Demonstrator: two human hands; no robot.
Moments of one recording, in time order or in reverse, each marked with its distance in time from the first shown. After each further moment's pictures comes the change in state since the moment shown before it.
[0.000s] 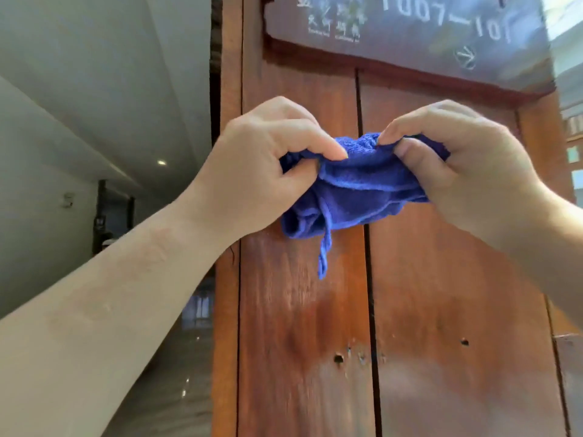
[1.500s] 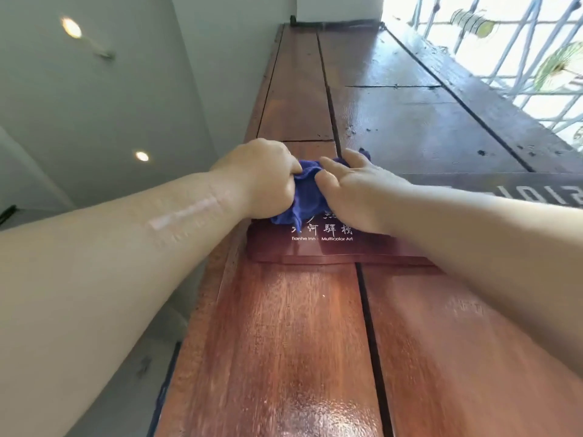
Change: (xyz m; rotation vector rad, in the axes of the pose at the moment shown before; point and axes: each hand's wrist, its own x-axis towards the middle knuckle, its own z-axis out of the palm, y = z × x) left_hand 0.242 -0.065 -0.018 1.050 -0.168 -0.064; right_hand 0.242 0.057 0.028 -0.337 -0.147 -0.050
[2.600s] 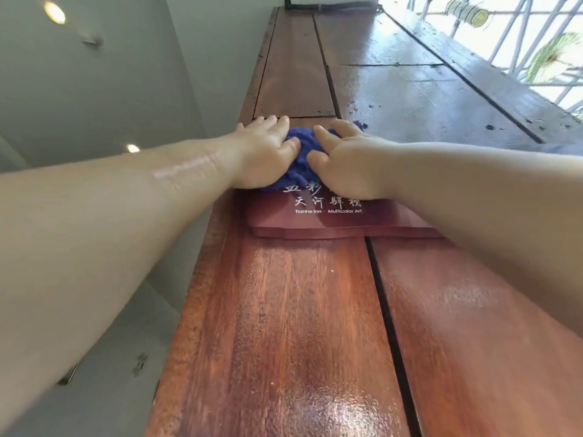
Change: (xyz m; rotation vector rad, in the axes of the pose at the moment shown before) left_hand 0.016 -0.004 0.024 -0.094 -0.181 -0.133; right_hand 0.010 -0.007 0.010 -0.016 0.035 -0.014
